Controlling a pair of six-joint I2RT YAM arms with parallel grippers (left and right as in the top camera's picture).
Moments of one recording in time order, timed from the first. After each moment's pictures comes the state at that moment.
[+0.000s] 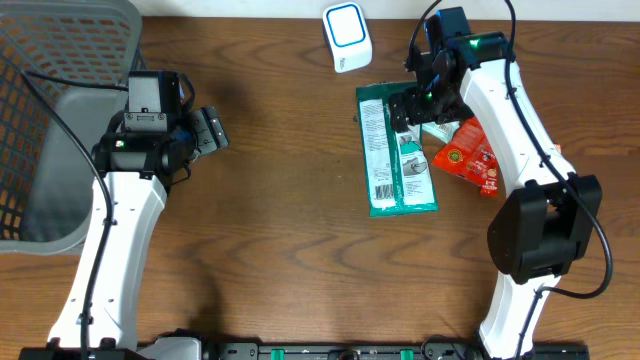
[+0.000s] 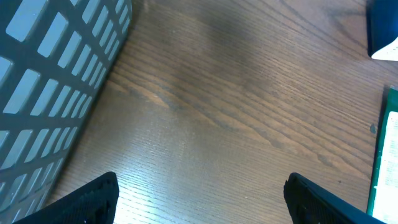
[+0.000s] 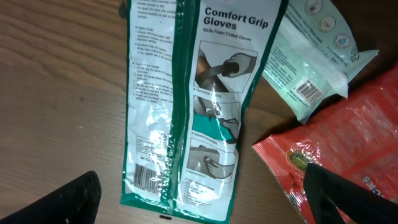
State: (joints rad) left arm -0.03 1.41 1.24 -0.81 -0.04 -0.38; right arm 0.21 2.07 1.92 -1.23 -0.10 0.00
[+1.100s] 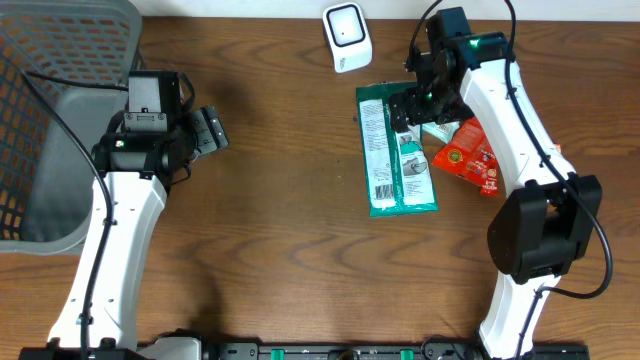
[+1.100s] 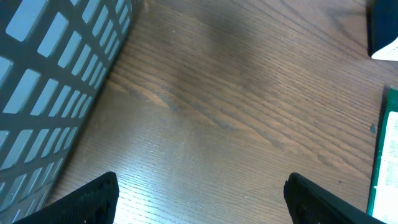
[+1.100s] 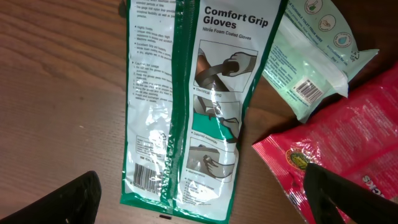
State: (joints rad) left arm -0.03 1.41 1.24 -0.81 -0.04 -0.38; right arm 0.21 2.07 1.92 -1.23 -0.10 0.00
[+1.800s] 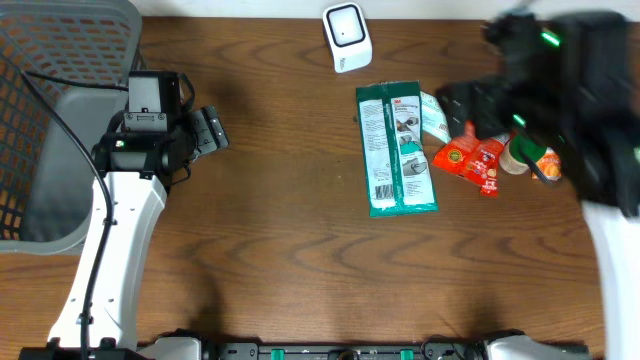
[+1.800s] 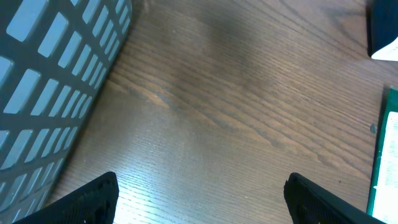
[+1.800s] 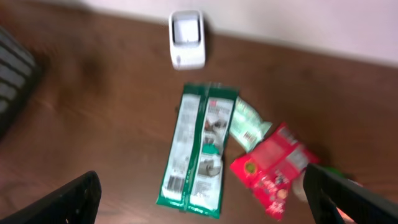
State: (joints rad) left arm -0.03 1.41 1.24 -0.81 -0.04 -0.38; right arm 0.21 1.39 1.92 -1.23 -0.10 0.00
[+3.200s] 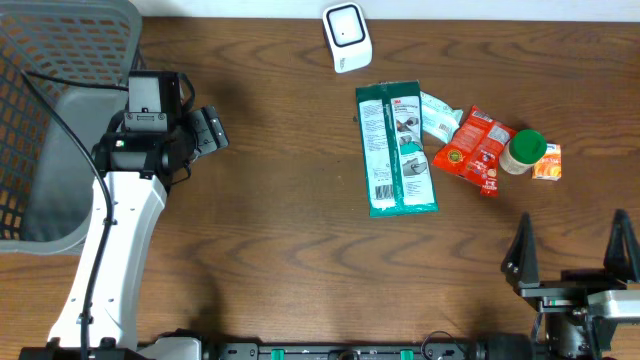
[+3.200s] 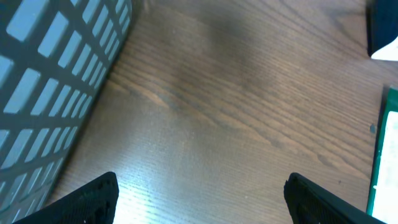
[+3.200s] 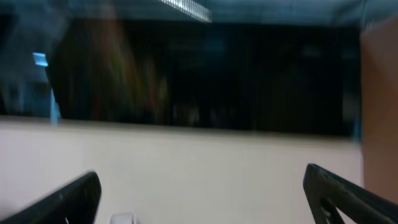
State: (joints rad) left arm -0.03 1.41 1.24 -0.81 -0.04 -0.38; right arm -0.05 0.02 0.53 -0.04 -0.10 -0.01
